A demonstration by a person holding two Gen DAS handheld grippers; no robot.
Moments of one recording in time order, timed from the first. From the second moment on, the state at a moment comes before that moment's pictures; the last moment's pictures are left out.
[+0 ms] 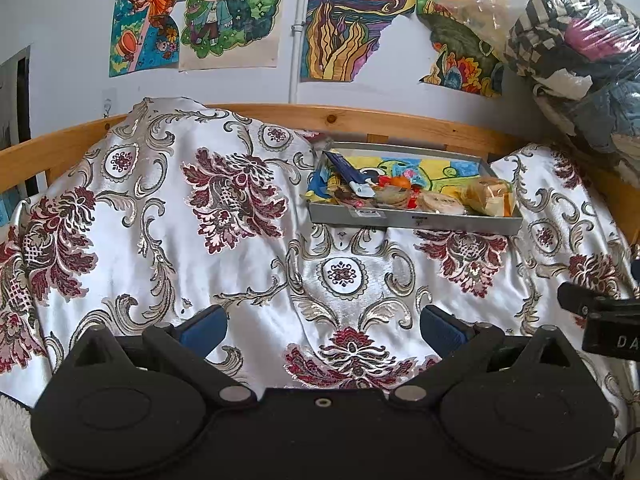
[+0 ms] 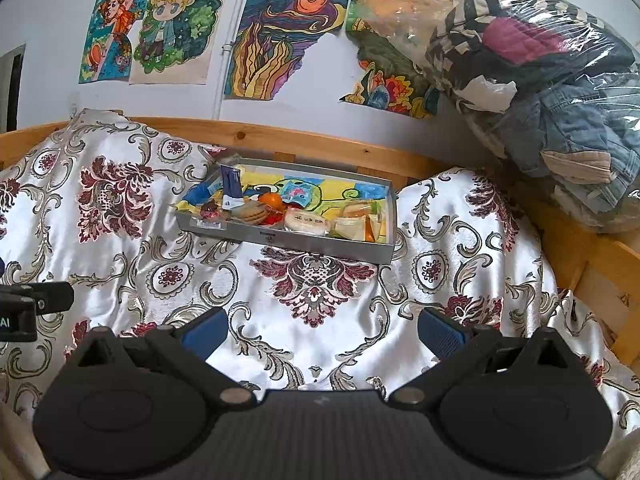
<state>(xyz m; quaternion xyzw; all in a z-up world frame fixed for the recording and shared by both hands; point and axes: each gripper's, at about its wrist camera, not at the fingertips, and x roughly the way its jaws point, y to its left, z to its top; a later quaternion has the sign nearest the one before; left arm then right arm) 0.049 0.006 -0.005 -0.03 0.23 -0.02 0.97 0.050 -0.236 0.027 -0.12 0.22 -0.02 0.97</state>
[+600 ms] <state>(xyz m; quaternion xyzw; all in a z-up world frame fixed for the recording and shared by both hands) 0.047 0.011 0.000 -0.05 0.22 0.00 0.97 0.050 -0.234 0.026 -0.12 0.23 -0.01 0.97</state>
